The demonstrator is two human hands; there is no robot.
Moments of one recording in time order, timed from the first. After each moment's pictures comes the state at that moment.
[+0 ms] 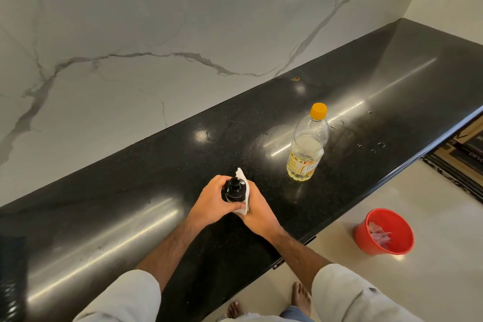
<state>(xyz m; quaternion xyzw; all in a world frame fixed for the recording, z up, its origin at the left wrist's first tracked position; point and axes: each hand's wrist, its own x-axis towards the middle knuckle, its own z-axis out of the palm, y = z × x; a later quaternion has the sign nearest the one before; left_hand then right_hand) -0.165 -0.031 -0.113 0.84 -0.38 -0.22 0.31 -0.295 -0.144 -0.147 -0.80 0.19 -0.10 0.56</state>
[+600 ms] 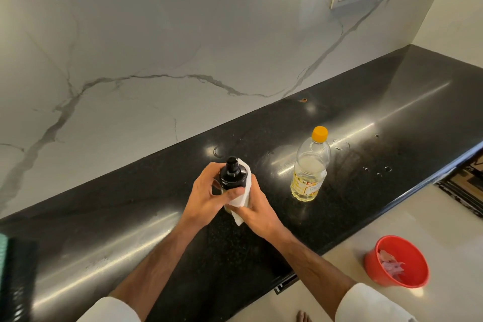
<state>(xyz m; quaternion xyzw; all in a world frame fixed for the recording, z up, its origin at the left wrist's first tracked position) -0.181 -0.034 -0.012 0.74 -0.40 -0.13 0.53 -0.287 -0.157 -0.057 -0.74 0.10 -0.14 0.65</state>
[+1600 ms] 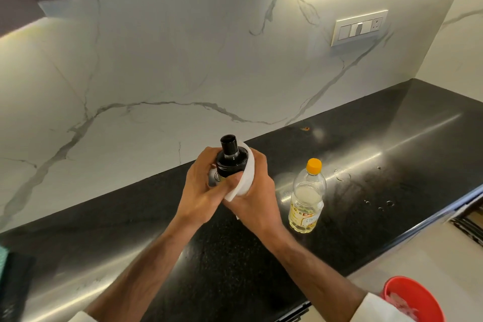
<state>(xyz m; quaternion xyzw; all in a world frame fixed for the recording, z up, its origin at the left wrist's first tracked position) -0.196 -0.071 0.089 0.70 -0.41 -0.03 0.58 -0.275 -0.180 0.050 -0.73 0.10 -0.28 0.62</state>
